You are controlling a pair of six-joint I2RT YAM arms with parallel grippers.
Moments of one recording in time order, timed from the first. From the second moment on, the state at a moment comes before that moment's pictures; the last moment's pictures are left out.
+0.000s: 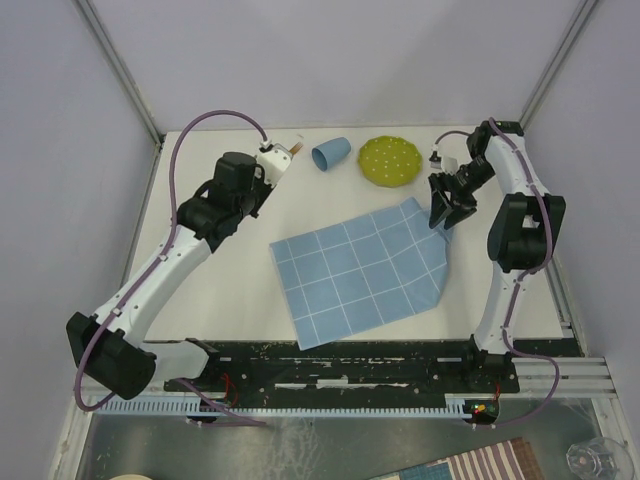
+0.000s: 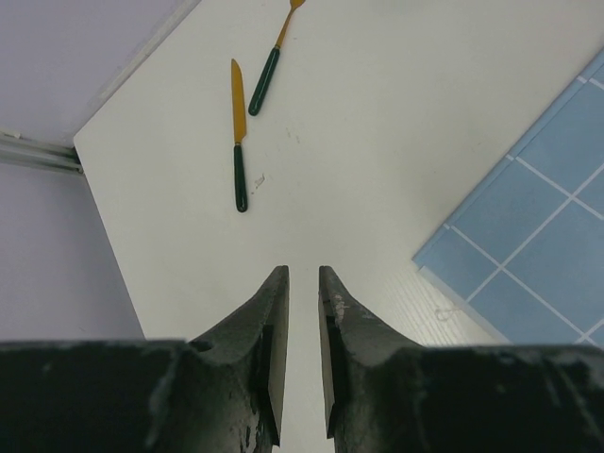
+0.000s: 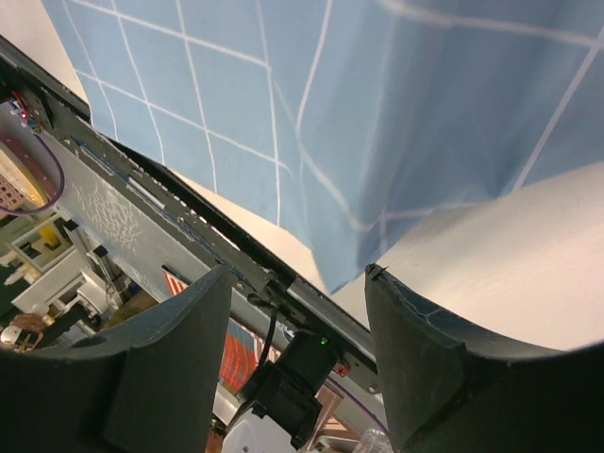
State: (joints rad) left arm -0.48 1.27 1.25 -0.55 -0.25 0.38; right arm -0.07 2.09 1.94 -1.59 -0.56 -0.43
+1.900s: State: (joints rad) left arm -0.50 1.23 1.19 -0.54 -0.30 0.39; right arm 0.27 2.01 2.09 -1.60 -1.07 -0.72
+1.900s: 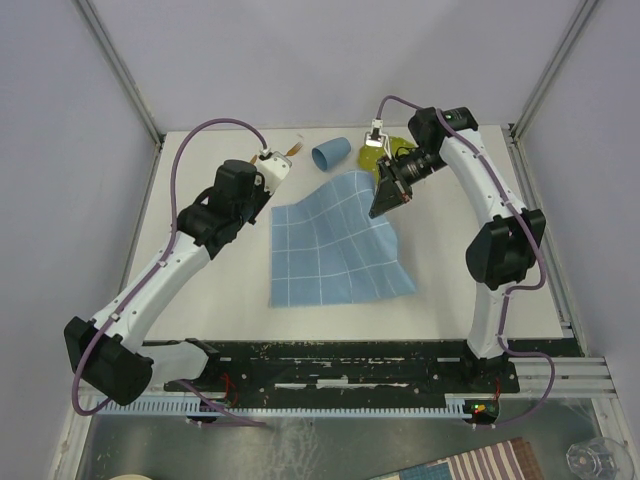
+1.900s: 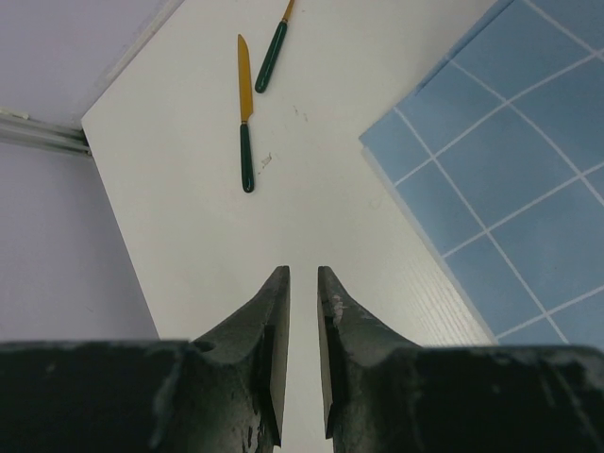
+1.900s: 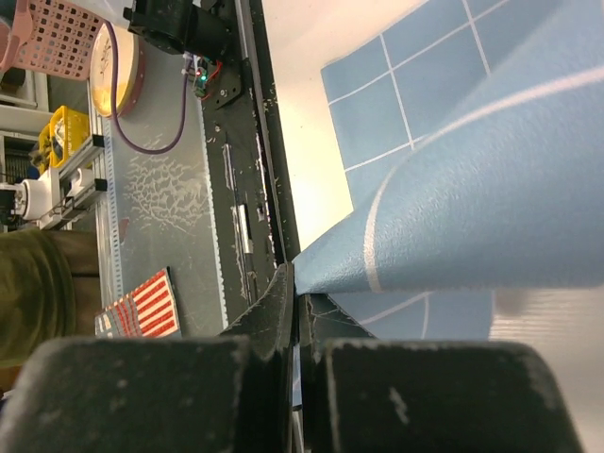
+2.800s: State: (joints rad) left arm -0.50 1.23 1.17 -0.54 -0.30 0.39; right arm 0.36 2.25 2.31 -1.60 -1.16 -0.64
